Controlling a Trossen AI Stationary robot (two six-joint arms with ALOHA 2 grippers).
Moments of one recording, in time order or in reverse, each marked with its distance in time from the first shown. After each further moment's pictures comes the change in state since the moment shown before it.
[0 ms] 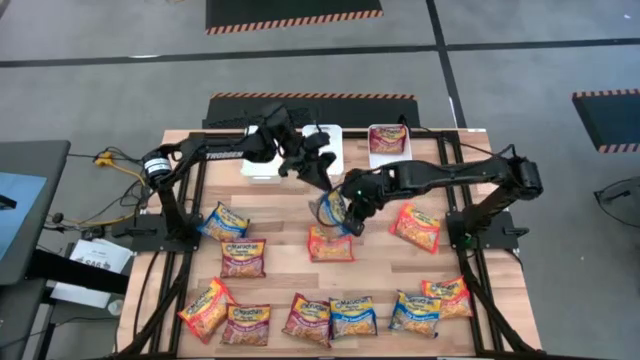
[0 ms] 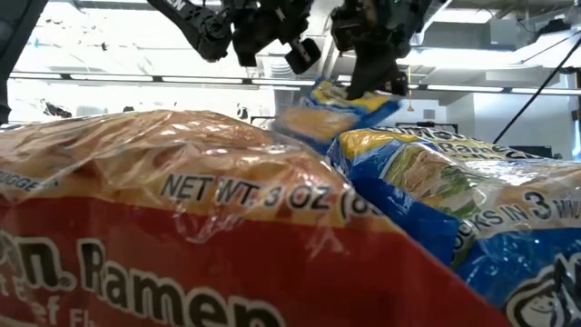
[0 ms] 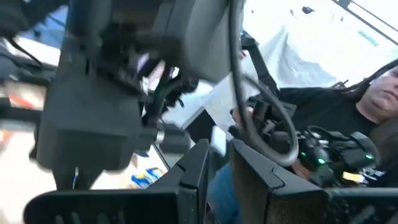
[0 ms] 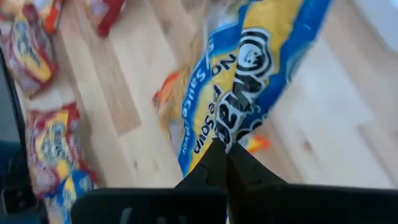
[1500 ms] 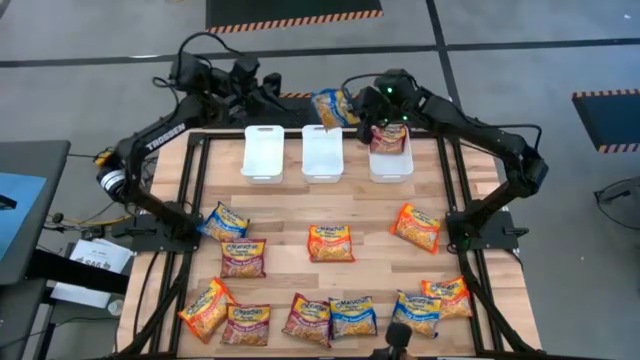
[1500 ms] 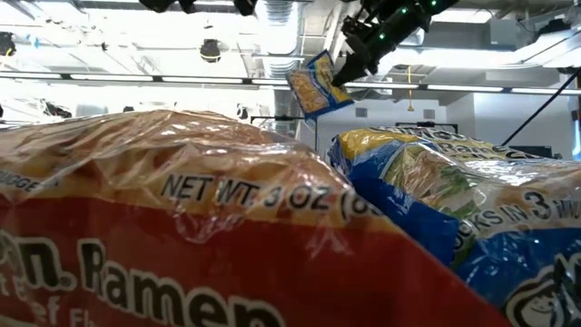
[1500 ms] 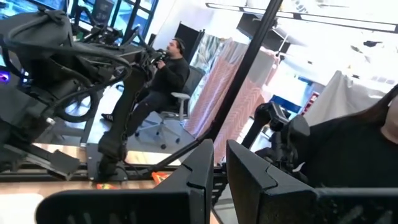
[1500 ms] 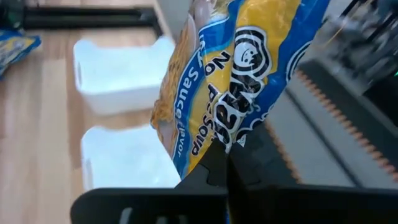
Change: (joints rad) left arm 0.361 -0.340 0.090 -0.035 -0.057 -0.069; right arm -0.586 -0.025 0.159 0.300 -0.009 -0.828
